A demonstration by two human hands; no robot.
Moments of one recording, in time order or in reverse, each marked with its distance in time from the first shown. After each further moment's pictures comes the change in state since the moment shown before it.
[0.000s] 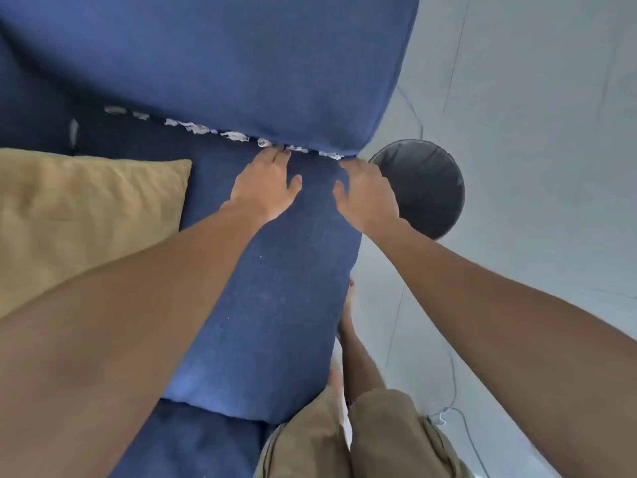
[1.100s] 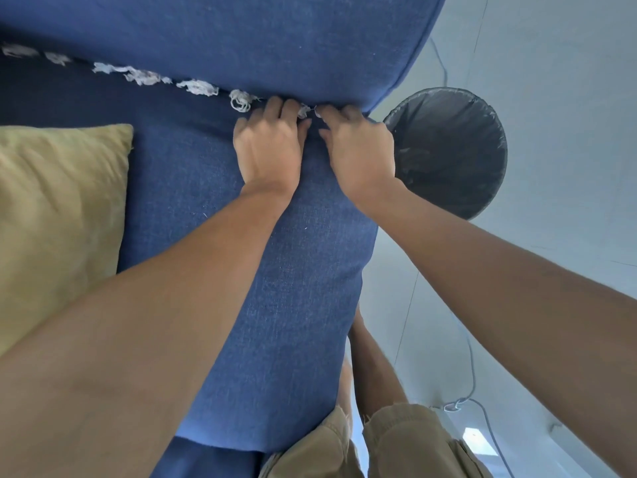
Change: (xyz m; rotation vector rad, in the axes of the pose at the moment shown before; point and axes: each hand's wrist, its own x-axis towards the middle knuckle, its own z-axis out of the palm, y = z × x) left_hand 0.076 -0.009 0.101 0.286 0.612 0.035; right_hand 0.069 0.020 0.079 -0.327 0.199 -0.126
